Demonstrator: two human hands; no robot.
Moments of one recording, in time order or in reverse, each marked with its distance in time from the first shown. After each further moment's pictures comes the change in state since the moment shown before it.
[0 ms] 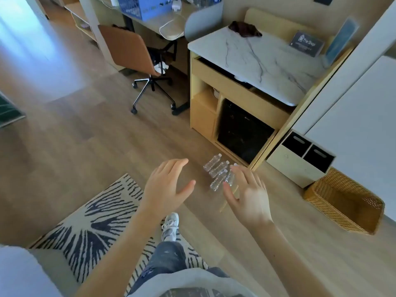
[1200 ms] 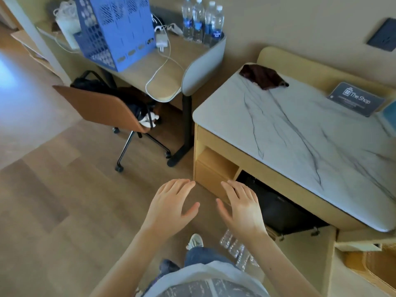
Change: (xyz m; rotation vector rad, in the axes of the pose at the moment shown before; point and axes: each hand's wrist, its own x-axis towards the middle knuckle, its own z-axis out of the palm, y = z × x) left_hand 0.545 -0.291 0.011 0.058 -0.159 0.168; right_hand 0.562 0.006 0.203 -0.100 -0.012 0.097
